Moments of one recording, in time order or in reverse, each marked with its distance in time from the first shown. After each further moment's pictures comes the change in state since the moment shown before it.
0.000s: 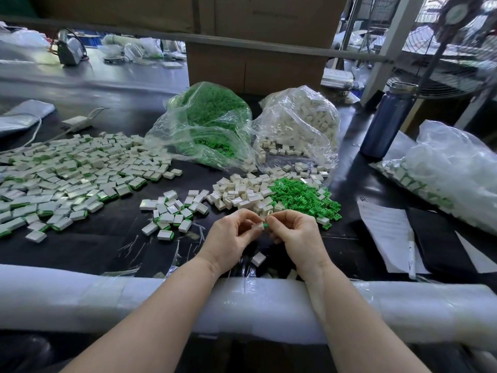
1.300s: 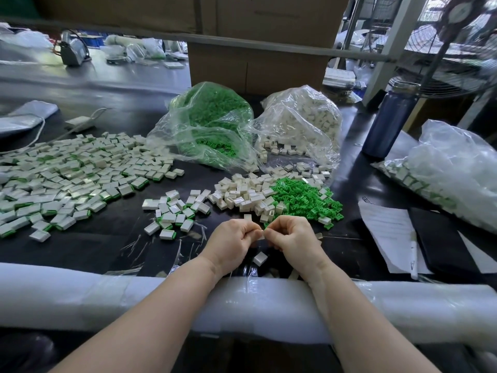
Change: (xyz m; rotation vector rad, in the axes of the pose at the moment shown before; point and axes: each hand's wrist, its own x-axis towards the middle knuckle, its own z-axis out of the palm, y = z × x) left_hand 0.000 0.002 -0.001 0.248 -0.081 -0.001; right_hand 0.000 0.000 -0.001 -0.318 -0.109 0.042
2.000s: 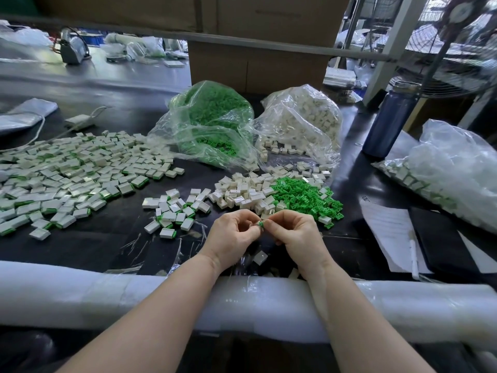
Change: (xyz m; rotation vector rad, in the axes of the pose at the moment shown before) left_hand 0.000 0.003 0.000 -0.287 0.097 -0.068; right_hand -0.001 0.000 0.002 0.385 0.000 -0.089
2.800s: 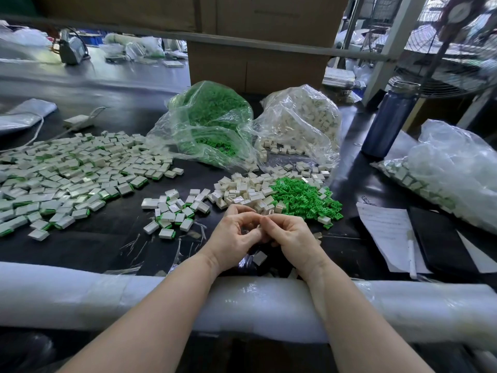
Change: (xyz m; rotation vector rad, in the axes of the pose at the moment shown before) left_hand 0.000 0.003 0.001 -0.096 -0.074 0.037; right_hand 0.002 0.002 0.000 -0.140 -0.130 0.016
